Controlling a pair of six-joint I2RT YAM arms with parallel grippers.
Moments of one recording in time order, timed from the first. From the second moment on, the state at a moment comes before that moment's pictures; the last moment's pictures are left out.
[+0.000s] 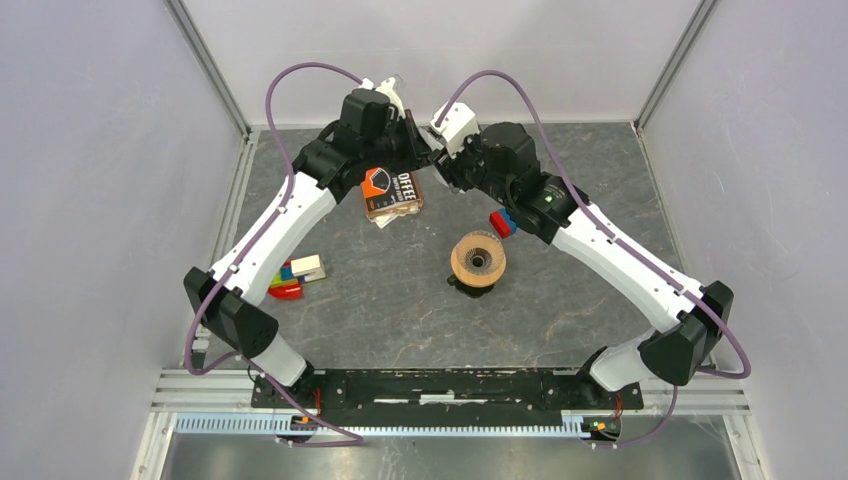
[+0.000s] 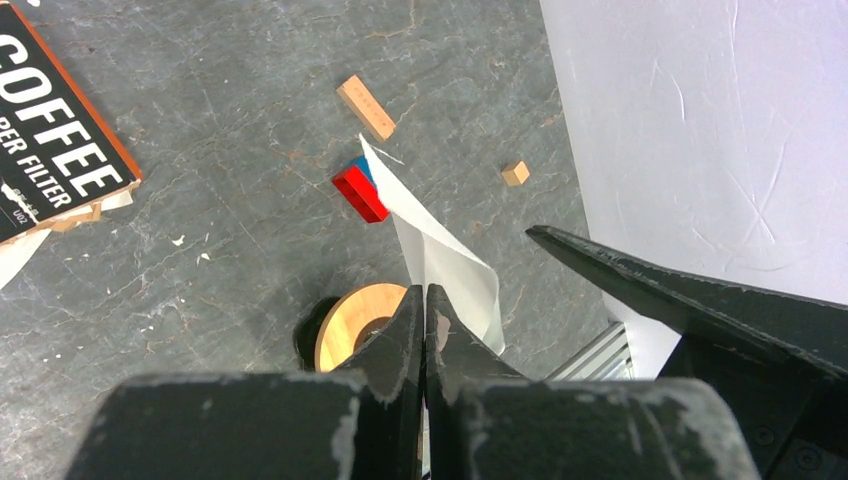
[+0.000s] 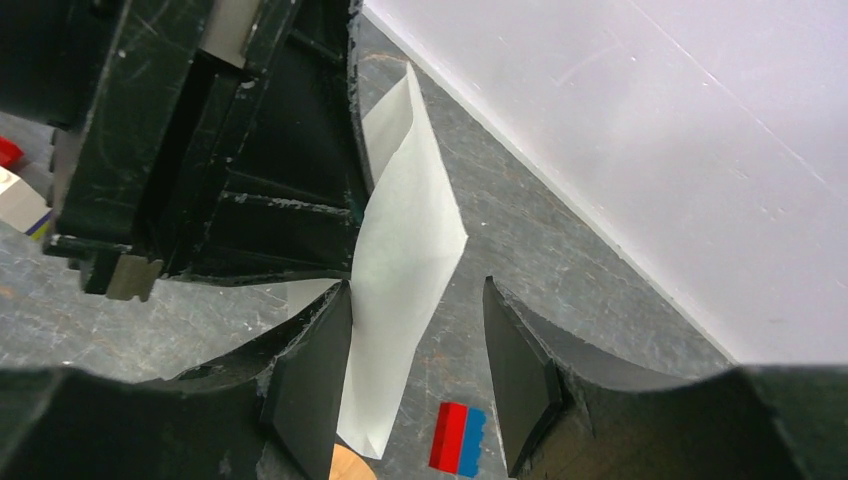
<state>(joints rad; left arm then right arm) -0.57 1.60 1.74 -0.63 0.16 -0.67 0.75 1.46 1.51 -0.31 0.12 -0.29</state>
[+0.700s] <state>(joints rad) -0.57 1.59 1.72 -0.59 0.19 -0.67 0.76 1.44 1.47 -0.31 0.20 -0.34</state>
